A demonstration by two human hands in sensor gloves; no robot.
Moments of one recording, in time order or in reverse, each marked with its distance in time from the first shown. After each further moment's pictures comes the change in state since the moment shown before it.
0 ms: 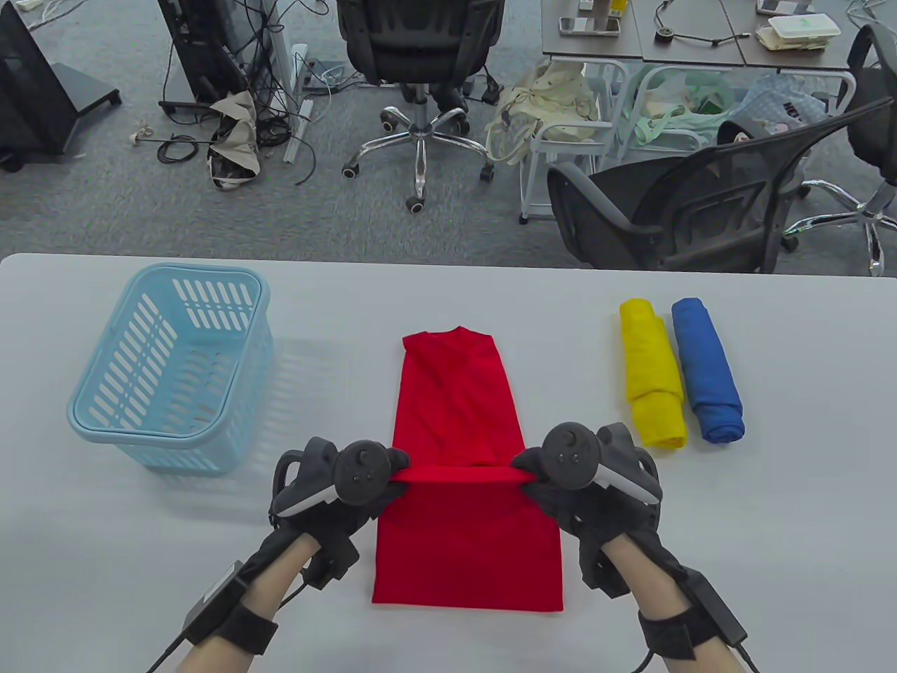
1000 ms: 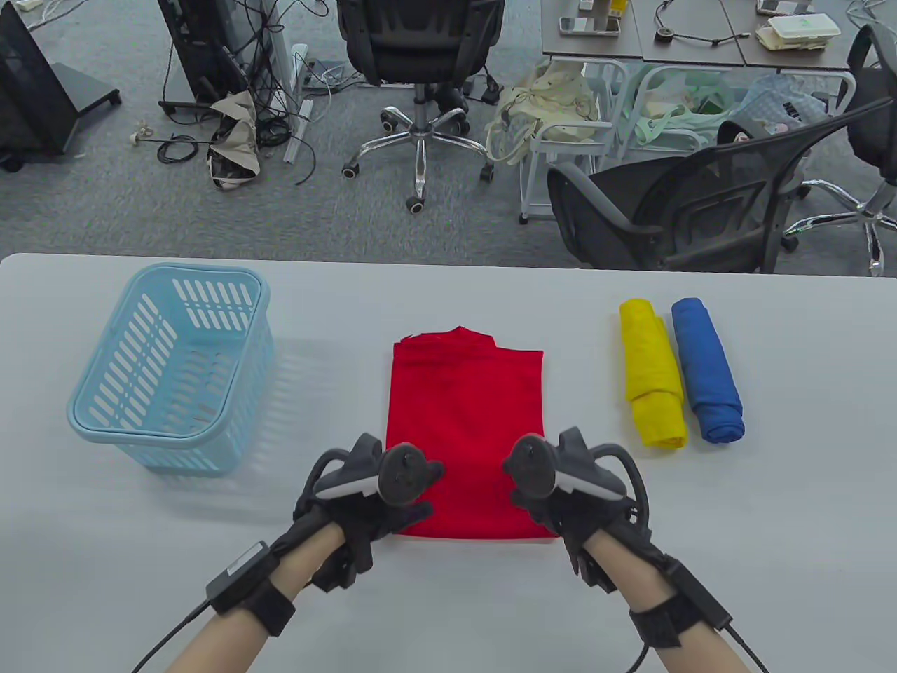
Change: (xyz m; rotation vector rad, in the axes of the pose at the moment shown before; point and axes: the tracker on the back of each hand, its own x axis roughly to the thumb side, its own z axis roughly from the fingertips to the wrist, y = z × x) left_hand 0.023 -0.063 -0.007 -0.421 -0.165 0.000; right_hand 0.013 0.047 0.001 0.155 -0.049 0.271
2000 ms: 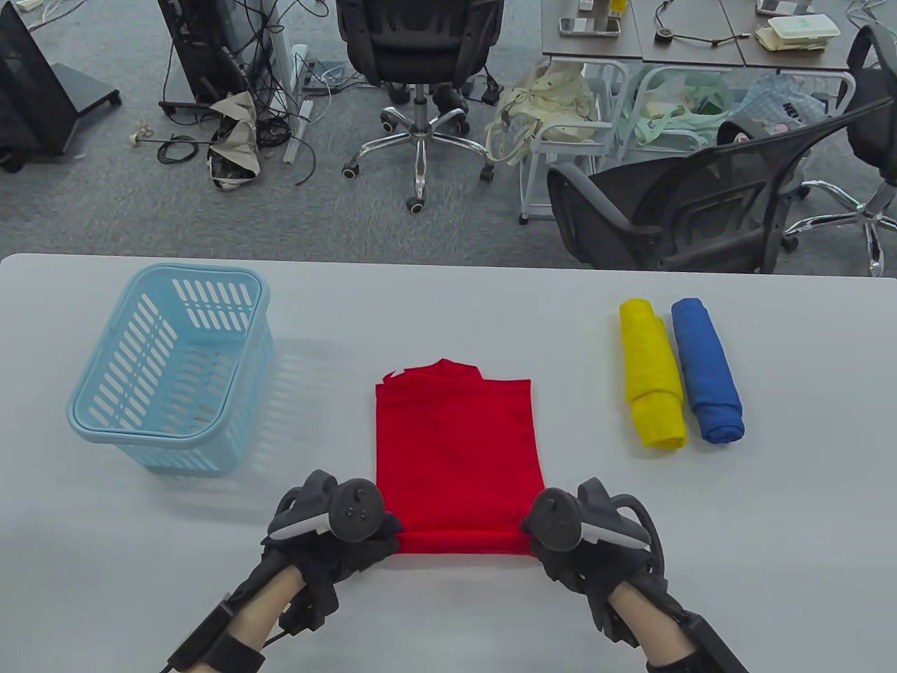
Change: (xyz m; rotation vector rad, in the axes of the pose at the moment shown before) left_hand -0.030 -0.015 0.040 0.104 -0.018 0.125; right_hand -0.018 0.042 0.022 0.107 -0.122 -0.281
